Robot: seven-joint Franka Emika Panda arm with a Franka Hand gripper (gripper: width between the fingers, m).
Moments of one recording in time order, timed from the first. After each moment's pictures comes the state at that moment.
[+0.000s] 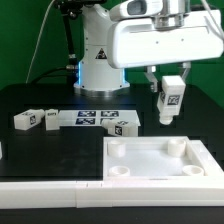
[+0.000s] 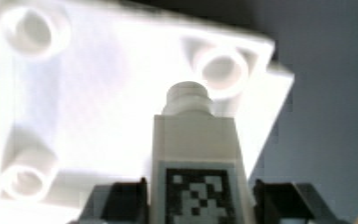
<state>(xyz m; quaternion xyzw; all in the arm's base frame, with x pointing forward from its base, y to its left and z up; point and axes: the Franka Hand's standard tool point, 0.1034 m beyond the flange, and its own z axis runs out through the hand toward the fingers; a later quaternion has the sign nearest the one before) 0.552 0.106 0.132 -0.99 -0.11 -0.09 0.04</state>
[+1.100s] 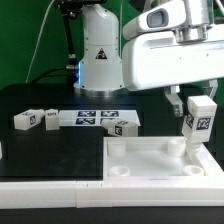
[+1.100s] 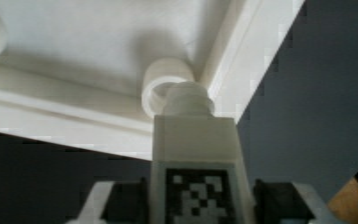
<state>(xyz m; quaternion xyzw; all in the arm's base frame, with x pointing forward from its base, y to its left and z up) 0.607 0.122 0.112 -0.98 -0.15 -0.14 0.04</state>
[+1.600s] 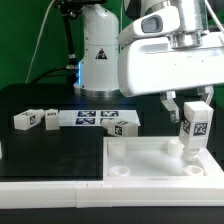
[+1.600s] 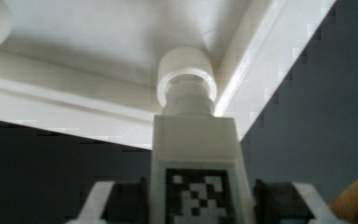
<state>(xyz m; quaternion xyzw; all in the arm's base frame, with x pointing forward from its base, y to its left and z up) 0.614 0.115 0.104 -0.97 -0.15 -0.18 0.04</state>
